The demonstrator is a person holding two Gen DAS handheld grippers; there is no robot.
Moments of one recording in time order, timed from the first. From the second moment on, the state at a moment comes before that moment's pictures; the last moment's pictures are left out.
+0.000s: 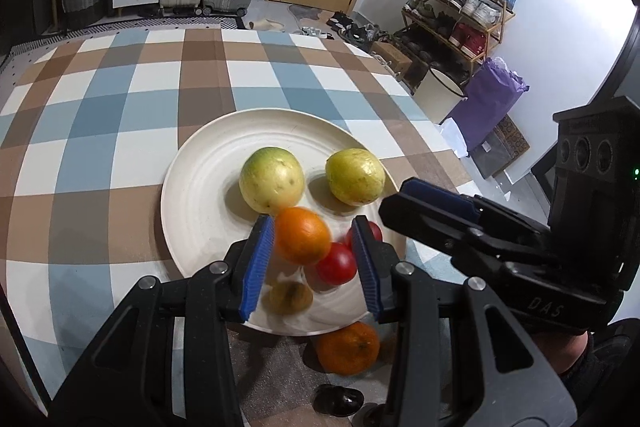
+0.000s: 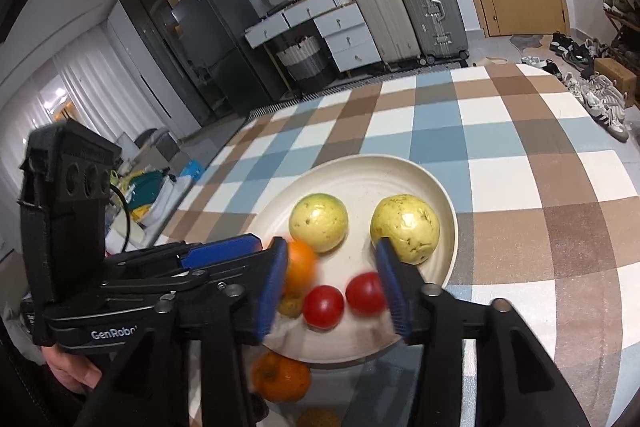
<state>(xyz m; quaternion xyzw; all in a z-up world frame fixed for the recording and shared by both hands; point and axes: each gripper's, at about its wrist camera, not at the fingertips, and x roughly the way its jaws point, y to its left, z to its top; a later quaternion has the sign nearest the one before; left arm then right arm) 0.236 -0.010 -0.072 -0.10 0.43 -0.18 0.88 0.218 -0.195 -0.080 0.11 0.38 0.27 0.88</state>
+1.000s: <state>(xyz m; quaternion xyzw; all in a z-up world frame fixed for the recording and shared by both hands) 0.145 0.003 -0.032 -0.09 0.38 -0.15 0.91 0.149 -0.211 -0.040 0.11 0.31 0.26 0.91</state>
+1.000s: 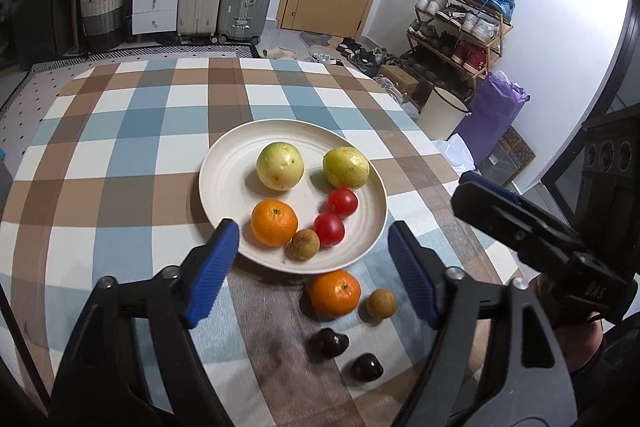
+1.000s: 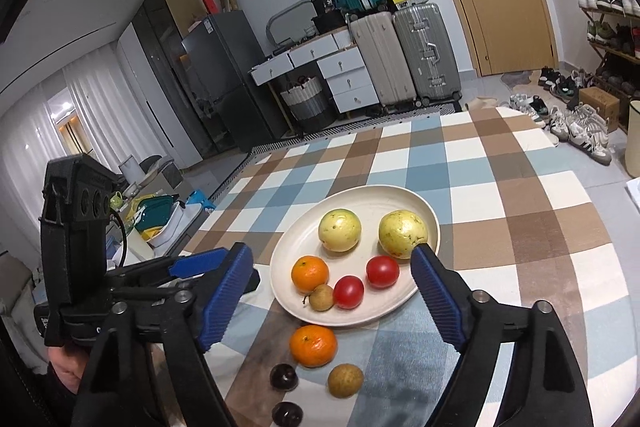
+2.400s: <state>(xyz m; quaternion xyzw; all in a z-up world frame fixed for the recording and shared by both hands) 0.085 -0.028 -0.089 -0.07 0.46 -0.16 0.87 0.091 -0.223 -0.047 0.12 0.32 0.25 0.91</state>
